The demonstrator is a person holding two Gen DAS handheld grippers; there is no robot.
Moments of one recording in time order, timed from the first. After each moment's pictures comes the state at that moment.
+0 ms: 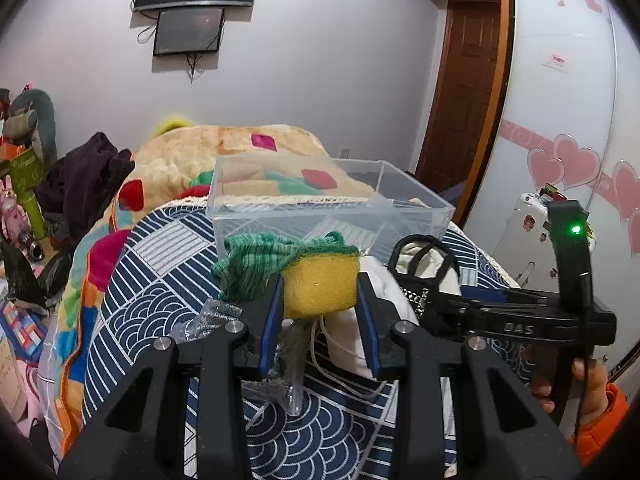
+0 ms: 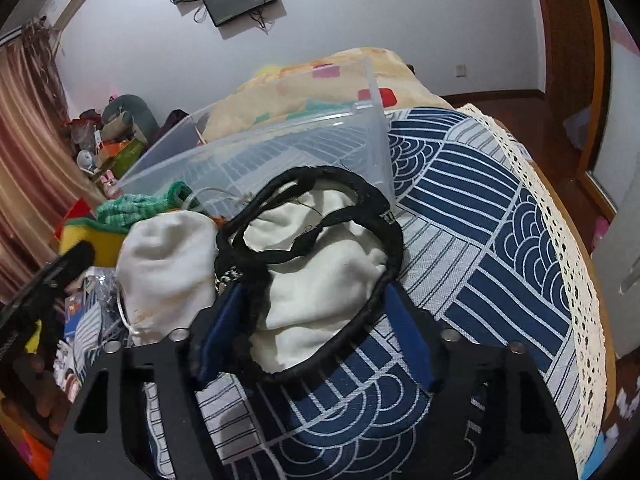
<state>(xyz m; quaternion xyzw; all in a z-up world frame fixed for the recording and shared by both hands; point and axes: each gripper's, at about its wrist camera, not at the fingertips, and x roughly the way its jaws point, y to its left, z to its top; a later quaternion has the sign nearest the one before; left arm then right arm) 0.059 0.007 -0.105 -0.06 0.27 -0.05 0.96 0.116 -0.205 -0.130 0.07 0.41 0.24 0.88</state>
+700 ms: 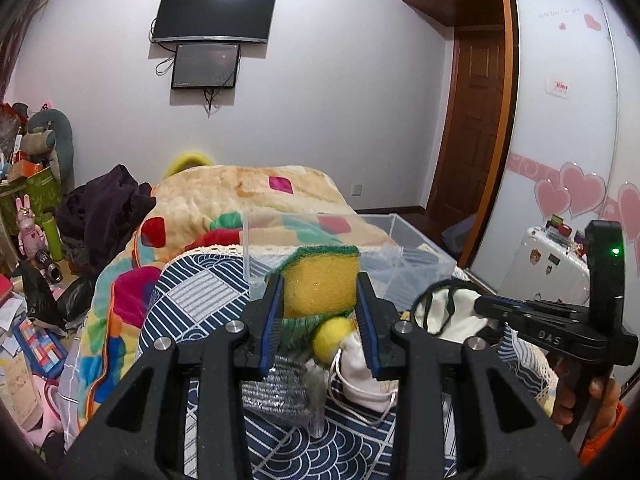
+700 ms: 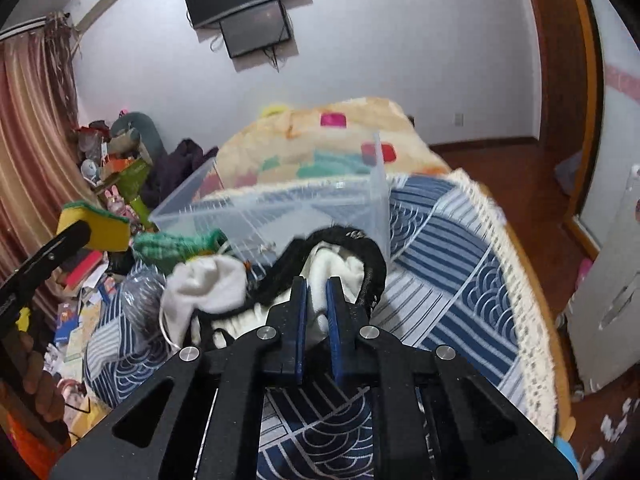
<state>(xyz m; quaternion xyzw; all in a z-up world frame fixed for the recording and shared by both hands) 0.043 0.026 -0.060 -0.06 0.21 -0.02 0.98 0.101 -0.204 -0.076 0.04 0.33 0.24 0.91</state>
